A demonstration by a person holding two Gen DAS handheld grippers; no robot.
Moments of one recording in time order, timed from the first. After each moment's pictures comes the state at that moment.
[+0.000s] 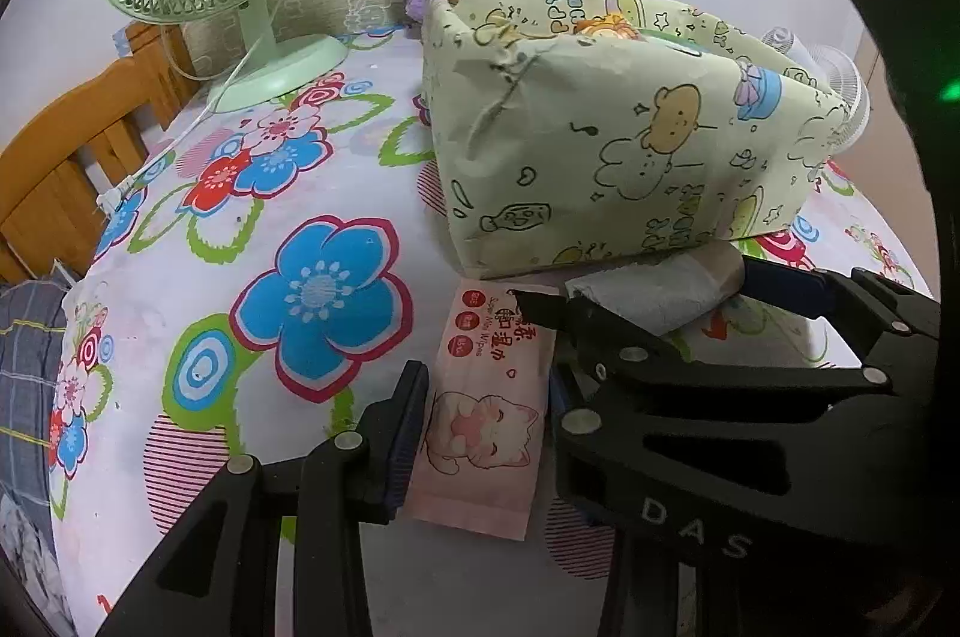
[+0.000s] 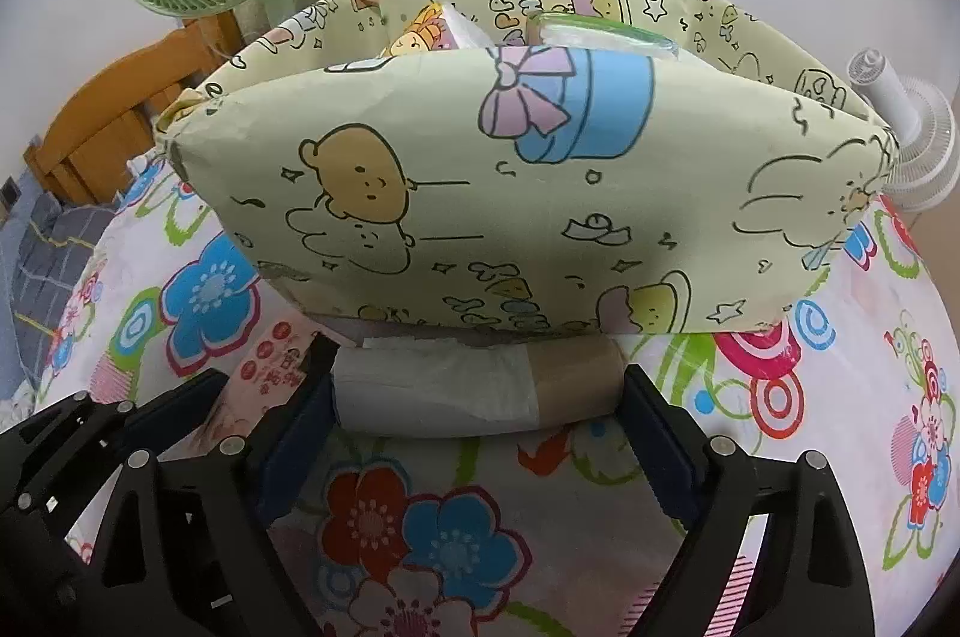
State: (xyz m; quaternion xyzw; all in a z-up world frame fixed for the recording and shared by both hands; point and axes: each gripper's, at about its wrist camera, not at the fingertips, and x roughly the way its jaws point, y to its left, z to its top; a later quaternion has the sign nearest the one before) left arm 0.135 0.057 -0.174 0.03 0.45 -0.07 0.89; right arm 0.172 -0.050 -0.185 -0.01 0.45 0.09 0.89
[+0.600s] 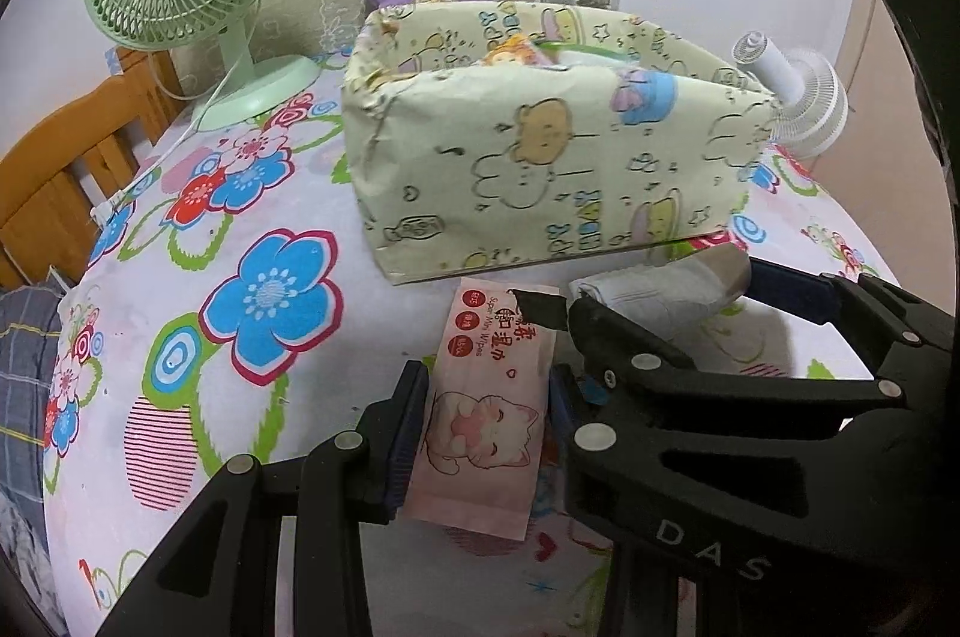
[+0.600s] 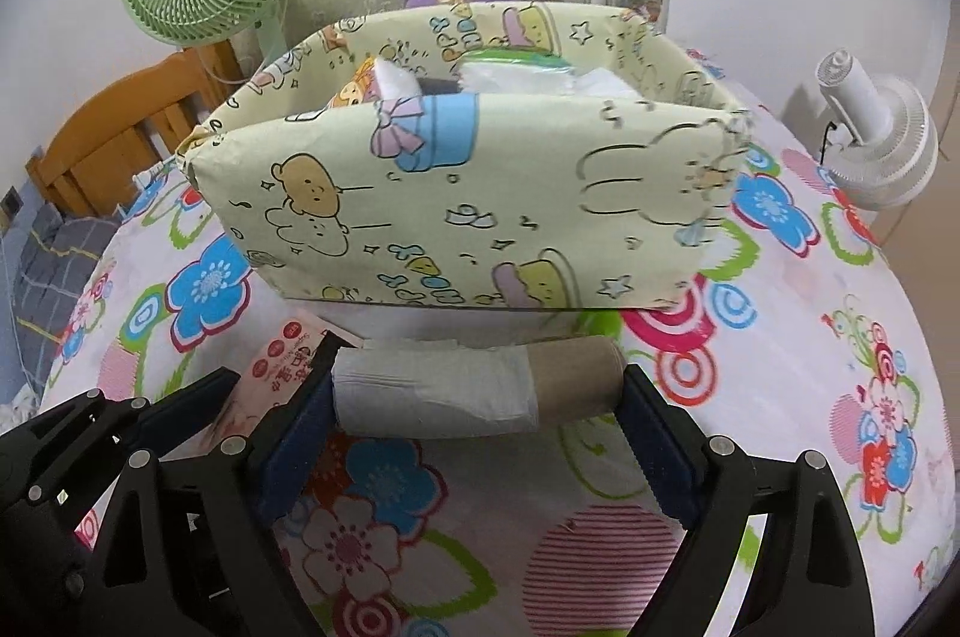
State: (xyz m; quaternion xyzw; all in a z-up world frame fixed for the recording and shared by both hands) left arm 0.115 0.023 -0.159 0.03 0.43 -0.08 0.90; right arm 0.144 -0.084 -0.164 0.00 0.43 0.08 0.90
